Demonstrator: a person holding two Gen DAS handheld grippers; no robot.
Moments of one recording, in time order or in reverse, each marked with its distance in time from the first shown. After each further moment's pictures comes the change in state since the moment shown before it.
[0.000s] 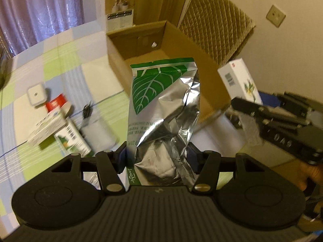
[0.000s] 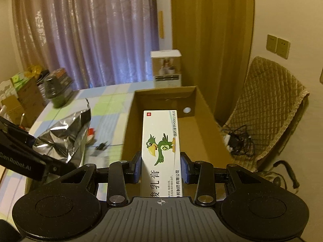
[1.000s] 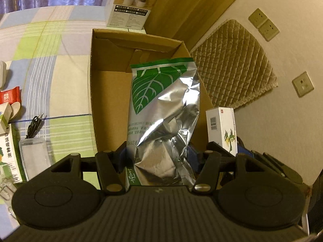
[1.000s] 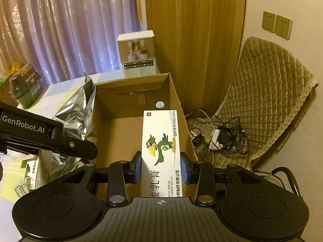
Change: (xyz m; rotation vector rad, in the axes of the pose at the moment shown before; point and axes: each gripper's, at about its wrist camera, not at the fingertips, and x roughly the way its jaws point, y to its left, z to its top) left arm 0.121 0.007 0.087 -0.375 -0.055 -0.099; right arm 0.115 -0.078 0.028 0.039 0.096 -0.039
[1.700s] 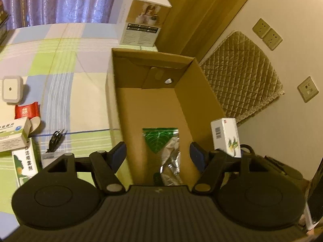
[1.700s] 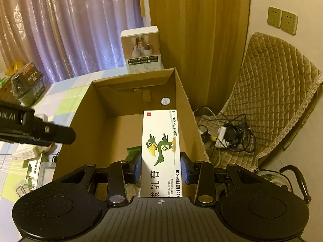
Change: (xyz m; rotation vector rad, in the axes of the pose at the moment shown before) left arm -0.027 0.020 -0.003 0.028 -0.089 0.066; right arm 0.013 0.006 -0.002 0.004 0.011 0.031
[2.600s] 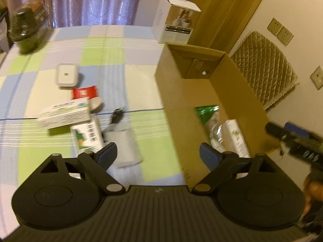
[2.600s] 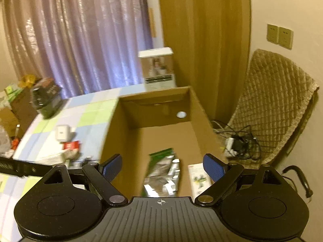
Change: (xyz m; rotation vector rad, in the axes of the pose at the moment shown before) left arm -0.085 0.075 -0.070 0.044 -0.045 0.146; right arm -0.072 0.049 -0.021 0.000 -0.117 0.061
